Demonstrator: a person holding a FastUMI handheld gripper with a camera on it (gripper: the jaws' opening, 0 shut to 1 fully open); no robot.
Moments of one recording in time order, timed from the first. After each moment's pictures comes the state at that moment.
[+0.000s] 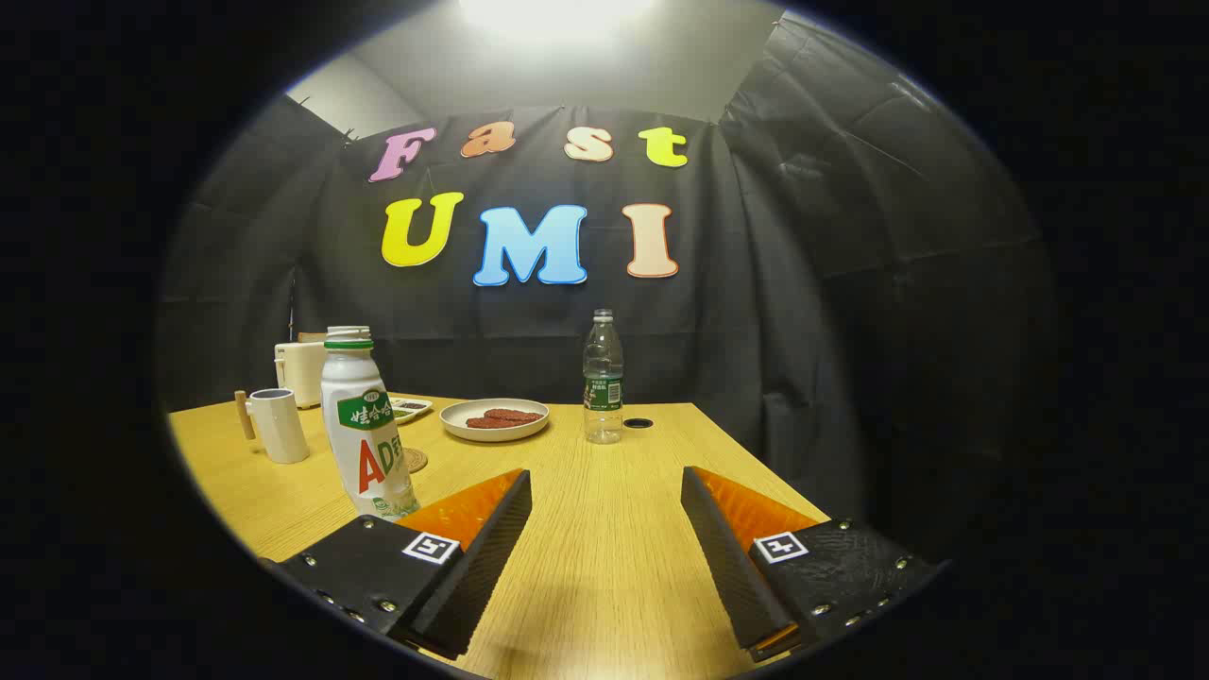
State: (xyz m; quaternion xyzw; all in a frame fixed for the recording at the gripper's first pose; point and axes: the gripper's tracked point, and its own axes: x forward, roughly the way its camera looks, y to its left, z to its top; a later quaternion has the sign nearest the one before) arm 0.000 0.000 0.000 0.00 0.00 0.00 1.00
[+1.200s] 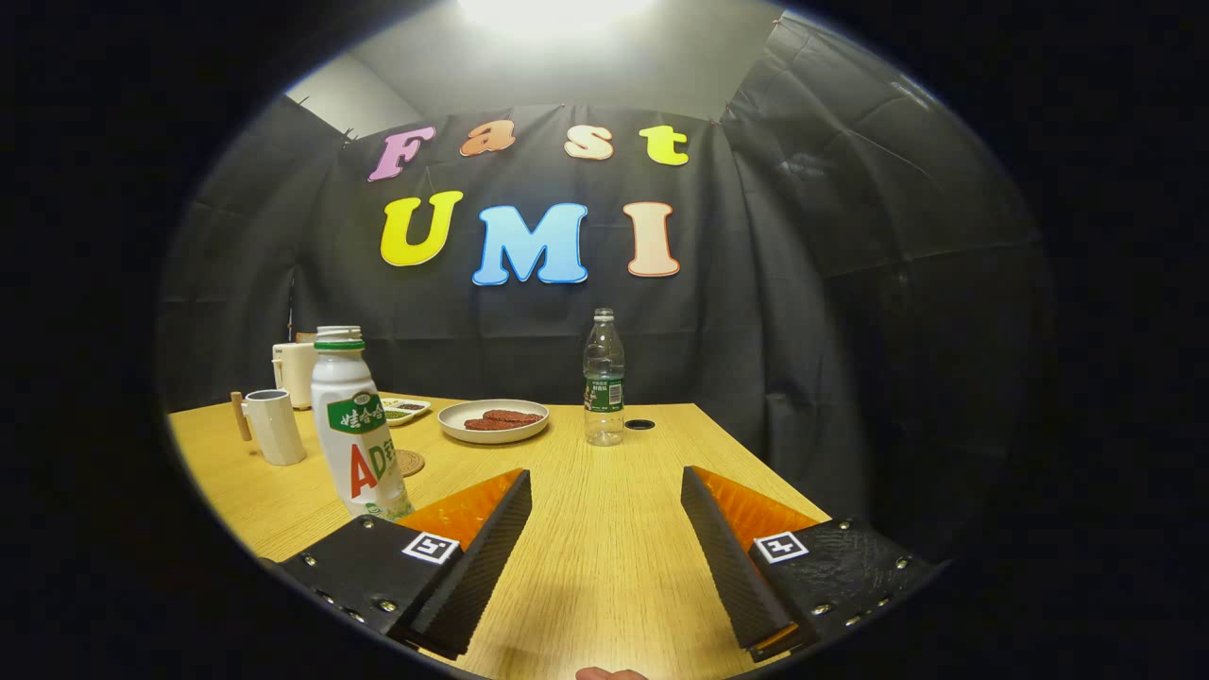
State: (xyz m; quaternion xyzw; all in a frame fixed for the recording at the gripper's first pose) arm 0.005 0.000 0.000 0.00 0.00 0.00 1.00
